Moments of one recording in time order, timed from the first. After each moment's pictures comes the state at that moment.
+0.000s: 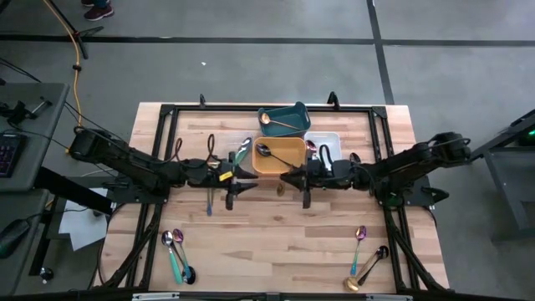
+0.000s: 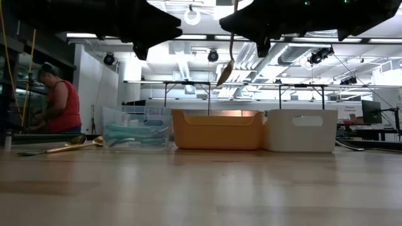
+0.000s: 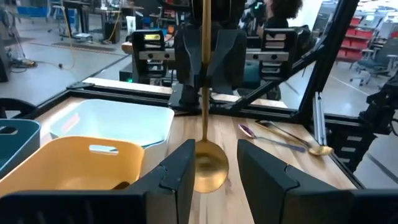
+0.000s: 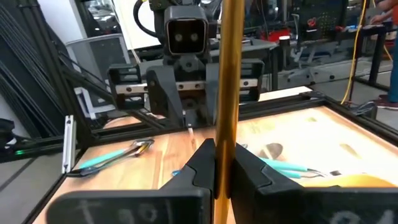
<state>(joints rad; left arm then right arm) -0.15 1.31 0.47 0.76 -0.17 -0.14 0.15 1.42 0.59 0.80 0.21 0.15</state>
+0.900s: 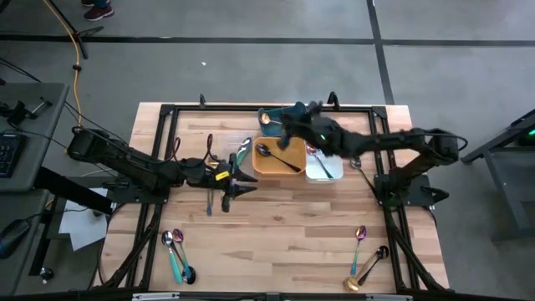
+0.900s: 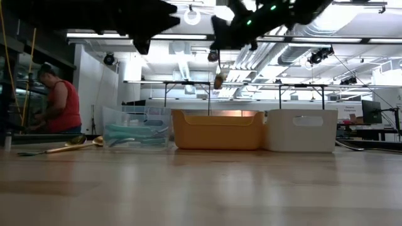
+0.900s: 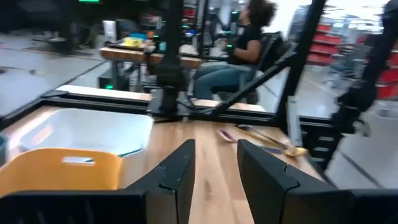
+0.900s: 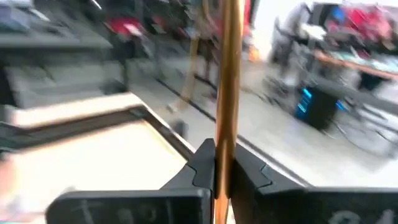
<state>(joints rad) -0.15 1.27 0.47 0.77 -0.07 -0.14 -0.22 1.53 1.00 0.39 0.50 -0.07</state>
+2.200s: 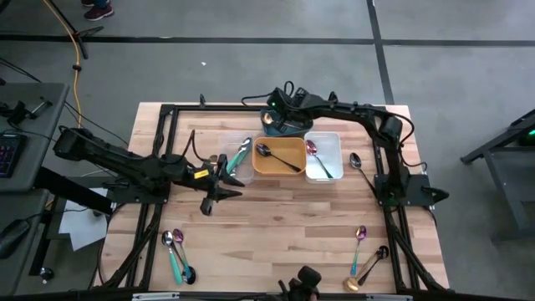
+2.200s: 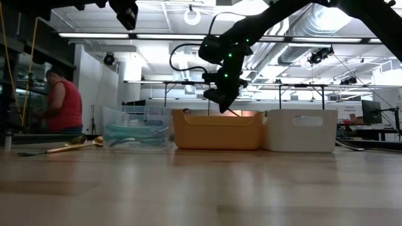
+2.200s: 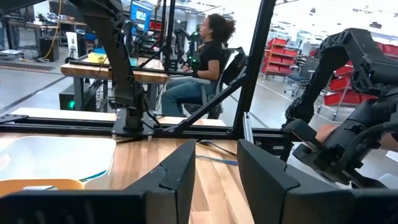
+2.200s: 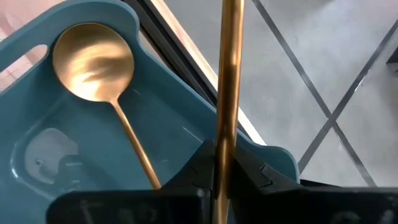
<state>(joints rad) -0.21 1.03 0.47 0.59 0.00 -0.15 -0.47 2.06 1.67 -0.67 0.49 0.00</state>
